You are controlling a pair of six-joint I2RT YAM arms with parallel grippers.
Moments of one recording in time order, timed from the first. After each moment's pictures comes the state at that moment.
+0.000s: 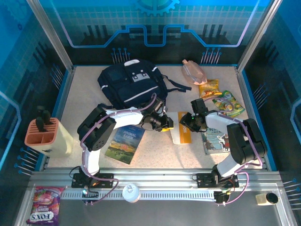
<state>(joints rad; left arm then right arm) -0.70 1.96 1.22 -0.24 0.54 -0.94 0.27 1.58 0.76 -0.33 -0.24 0.86</state>
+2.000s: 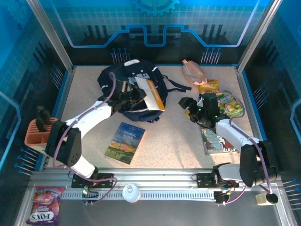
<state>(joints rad) -0.36 1.55 1.08 -0.10 0.34 -1.06 0.22 1.31 0.70 -0.01 -0.43 1.07</state>
